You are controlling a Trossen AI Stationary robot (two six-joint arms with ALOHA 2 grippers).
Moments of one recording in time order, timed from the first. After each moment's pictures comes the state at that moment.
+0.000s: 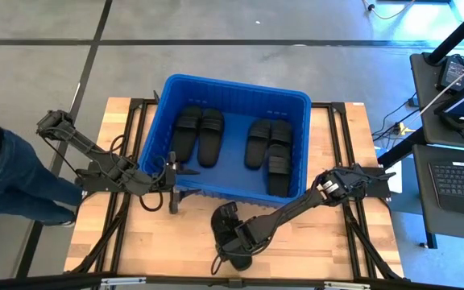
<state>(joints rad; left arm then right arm) -0.53 0.99 0.66 0.01 -0.69 -0.16 0.51 2.36 1.97 -0.86 0.46 0.04</state>
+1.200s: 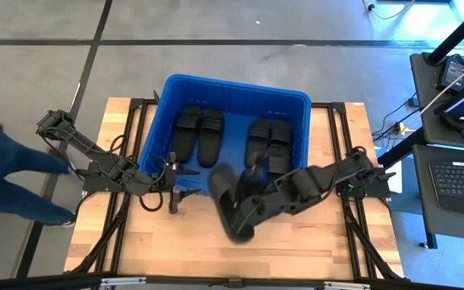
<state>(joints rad) -0.53 0.99 0.66 0.00 -0.69 -0.15 0.45 2.02 2.36 -1.23 0.74 0.26</state>
